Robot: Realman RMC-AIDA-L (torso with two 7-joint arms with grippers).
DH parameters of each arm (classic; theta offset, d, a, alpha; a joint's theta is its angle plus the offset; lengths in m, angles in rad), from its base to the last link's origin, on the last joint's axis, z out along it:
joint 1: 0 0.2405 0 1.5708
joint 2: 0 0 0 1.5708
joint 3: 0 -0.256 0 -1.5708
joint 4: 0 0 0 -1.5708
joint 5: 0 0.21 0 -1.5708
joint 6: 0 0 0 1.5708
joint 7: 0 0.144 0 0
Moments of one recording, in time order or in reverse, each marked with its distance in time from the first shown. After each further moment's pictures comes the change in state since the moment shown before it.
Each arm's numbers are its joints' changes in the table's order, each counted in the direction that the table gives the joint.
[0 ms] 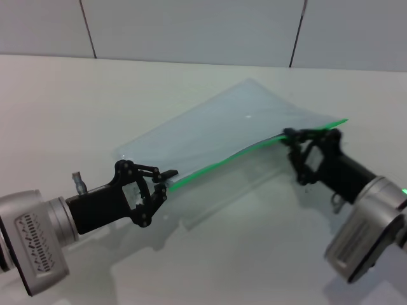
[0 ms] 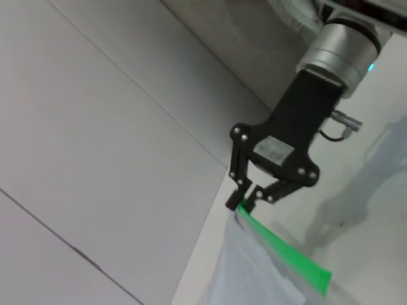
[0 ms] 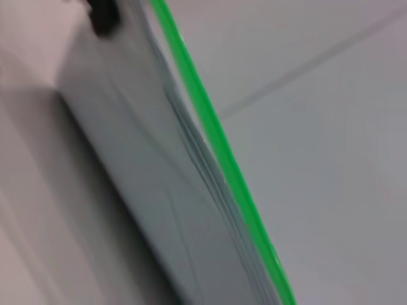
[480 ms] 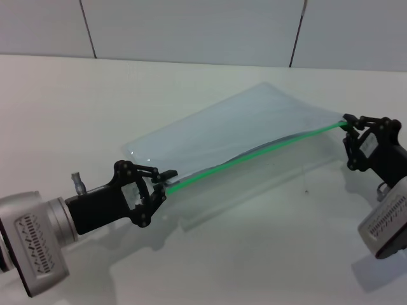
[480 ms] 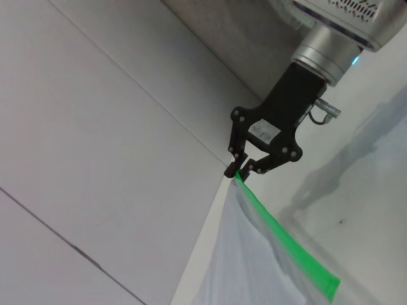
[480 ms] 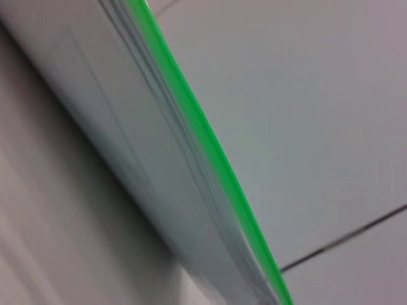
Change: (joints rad) left arm 0.002 0.000 0.000 0.002 -0.001 0.000 0.007; right arm -0.032 0.002 -0.159 0.097 0.011 0.015 0.006
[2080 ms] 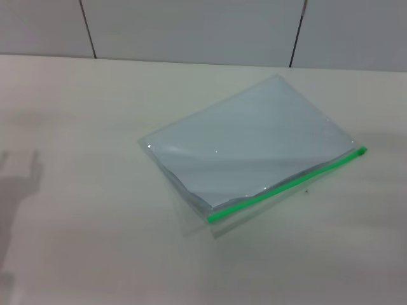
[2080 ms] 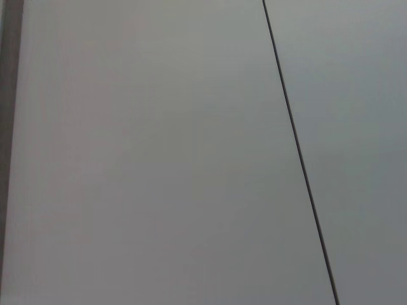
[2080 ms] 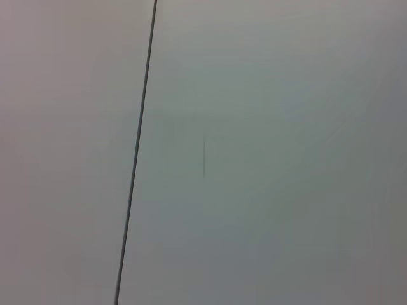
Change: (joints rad) left arm 0.127 0.000 0.431 -0.081 -0.668 0.165 -0.410; right arm -0.188 0.000 -0.015 -0.071 0.315 -0.539 0.726
